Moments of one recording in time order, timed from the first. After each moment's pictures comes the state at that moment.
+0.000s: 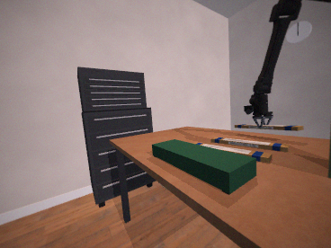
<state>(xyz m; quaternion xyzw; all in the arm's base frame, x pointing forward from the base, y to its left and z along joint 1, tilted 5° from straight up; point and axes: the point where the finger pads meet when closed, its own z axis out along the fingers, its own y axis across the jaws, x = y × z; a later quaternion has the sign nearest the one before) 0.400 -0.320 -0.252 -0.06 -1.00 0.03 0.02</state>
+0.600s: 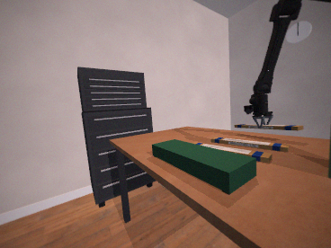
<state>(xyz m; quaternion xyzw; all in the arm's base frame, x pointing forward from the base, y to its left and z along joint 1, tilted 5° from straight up) 0.401 -0.320 -0.251 -0.06 -1.00 0.03 0.02</state>
